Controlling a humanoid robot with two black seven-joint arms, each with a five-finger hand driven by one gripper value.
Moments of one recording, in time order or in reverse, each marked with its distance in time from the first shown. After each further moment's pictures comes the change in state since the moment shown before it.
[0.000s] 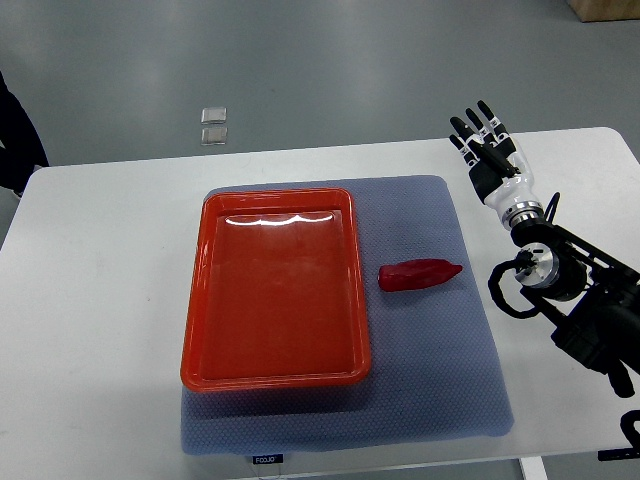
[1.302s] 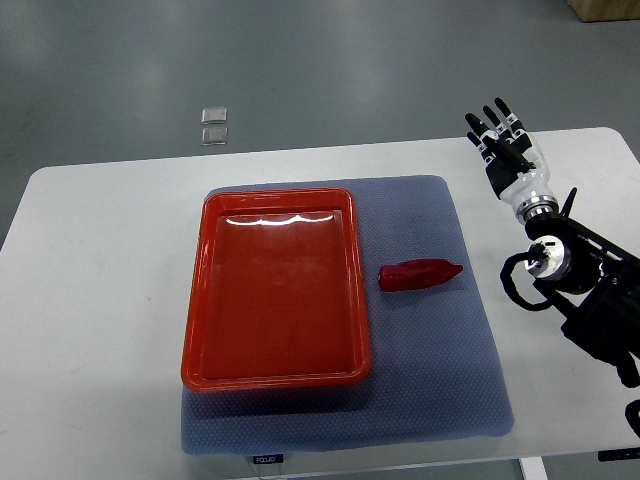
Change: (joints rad) left arm -0.001 0.000 0.003 0.002 0.000 0.003 -0.002; right arm 0.039 -0.019 -0.004 -0.079 -0.010 0.000 -0.009
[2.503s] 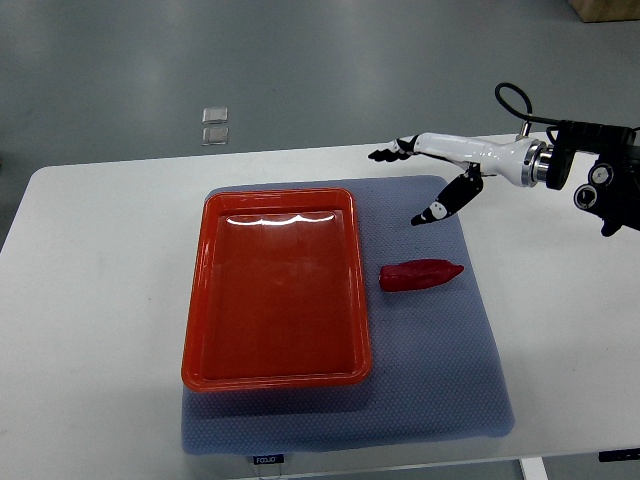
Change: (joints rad) left arm 0.000 0.000 -0.003 0.000 0.000 0.000 0.000; right arm 0.466 -0.410 -0.820 0.429 -1.104 0.048 -0.053
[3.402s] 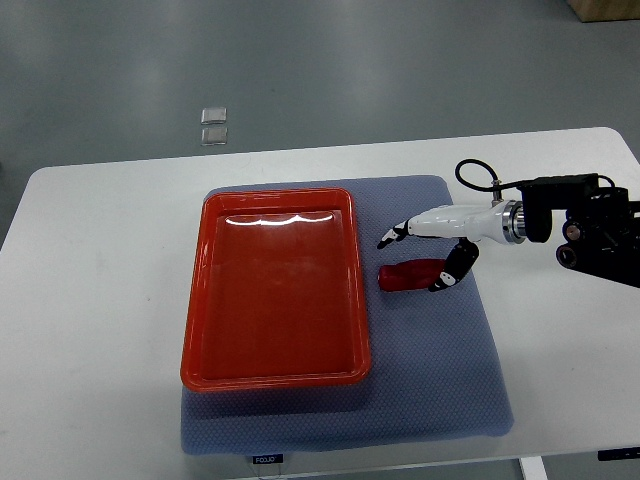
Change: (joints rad) left arm 0.000 0.000 0.000 0.000 0.000 0.000 -0.001; right arm -0.027 0.048 -0.122 0.022 -0.167 -0.018 -0.089
